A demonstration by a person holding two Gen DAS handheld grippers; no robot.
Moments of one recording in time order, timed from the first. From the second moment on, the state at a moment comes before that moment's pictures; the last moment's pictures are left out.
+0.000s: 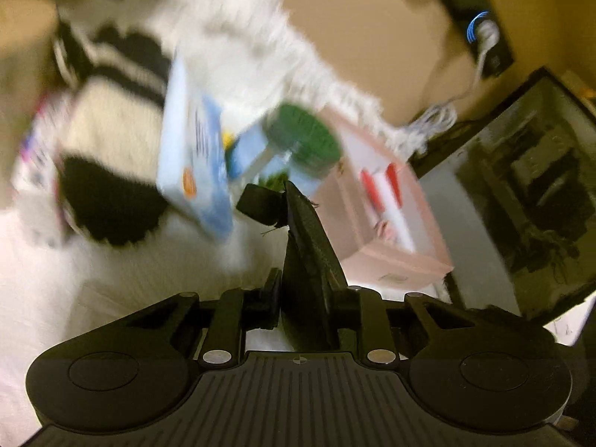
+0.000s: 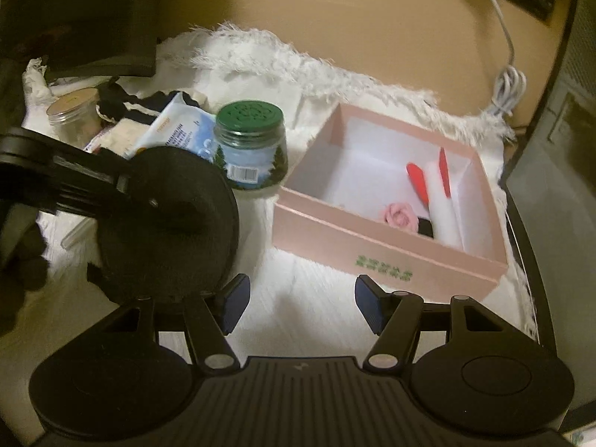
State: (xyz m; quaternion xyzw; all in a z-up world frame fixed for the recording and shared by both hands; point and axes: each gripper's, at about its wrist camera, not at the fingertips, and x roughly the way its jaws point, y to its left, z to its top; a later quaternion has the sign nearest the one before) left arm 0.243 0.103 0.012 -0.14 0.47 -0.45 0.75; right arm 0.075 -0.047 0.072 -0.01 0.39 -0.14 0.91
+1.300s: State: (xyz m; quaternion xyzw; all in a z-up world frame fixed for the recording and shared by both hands) left arm 0.233 0.292 0.095 -0.14 0.35 -0.26 0.89; right arm 0.169 0.067 0.028 -0.08 0.40 -0.02 0.91
